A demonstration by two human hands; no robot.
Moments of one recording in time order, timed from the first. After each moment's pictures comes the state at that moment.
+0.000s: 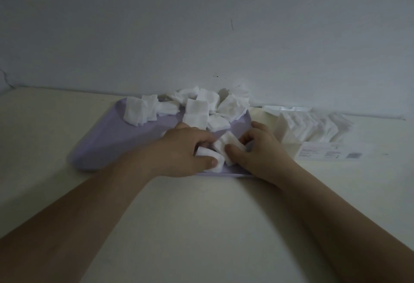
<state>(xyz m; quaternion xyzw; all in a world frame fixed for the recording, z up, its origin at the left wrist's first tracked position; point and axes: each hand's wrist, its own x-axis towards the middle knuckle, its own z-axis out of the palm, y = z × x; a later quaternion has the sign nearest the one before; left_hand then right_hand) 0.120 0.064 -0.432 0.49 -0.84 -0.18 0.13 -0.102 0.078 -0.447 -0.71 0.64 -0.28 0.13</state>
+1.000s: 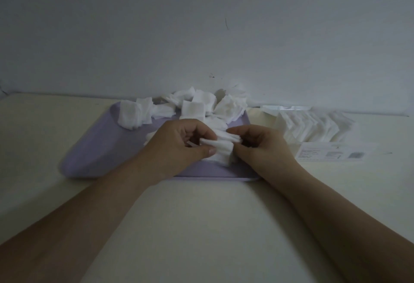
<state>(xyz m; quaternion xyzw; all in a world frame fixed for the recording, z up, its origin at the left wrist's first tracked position) 0.109 0.065 -0.444 0.42 -0.71 -0.39 0.42 -0.111 0.075 -0.457 -0.63 0.51 -0.47 0.34</state>
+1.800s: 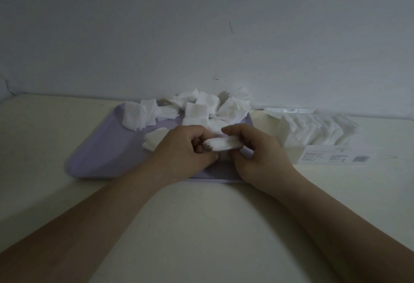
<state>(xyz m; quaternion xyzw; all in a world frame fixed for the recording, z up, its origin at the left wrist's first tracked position) 0.105 0.059 -0.454 0.46 -0.75 -0.29 0.37 -0.094 0.094 -0.446 -0.74 0.51 -0.41 0.15</state>
